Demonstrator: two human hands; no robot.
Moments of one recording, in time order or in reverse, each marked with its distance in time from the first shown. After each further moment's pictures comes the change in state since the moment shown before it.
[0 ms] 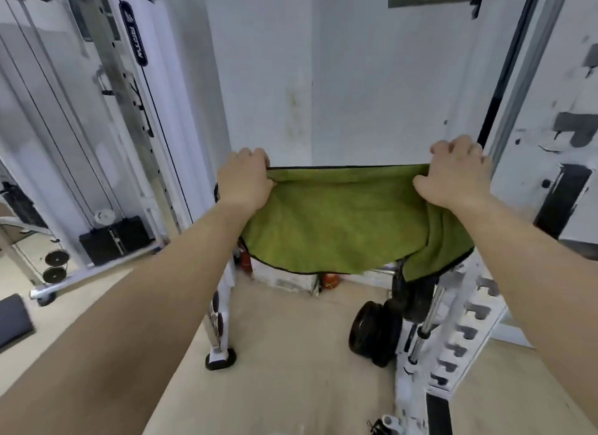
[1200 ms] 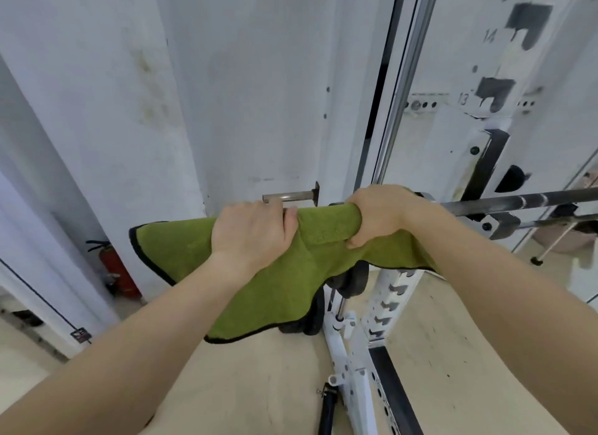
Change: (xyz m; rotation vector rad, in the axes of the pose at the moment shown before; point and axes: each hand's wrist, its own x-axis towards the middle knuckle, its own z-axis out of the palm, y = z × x) left_hand 0.010 0.070 0.113 -0.027 -0.008 0.642; right_hand 0.007 -0.007 0.075 -0.158 -0.630 -0.118
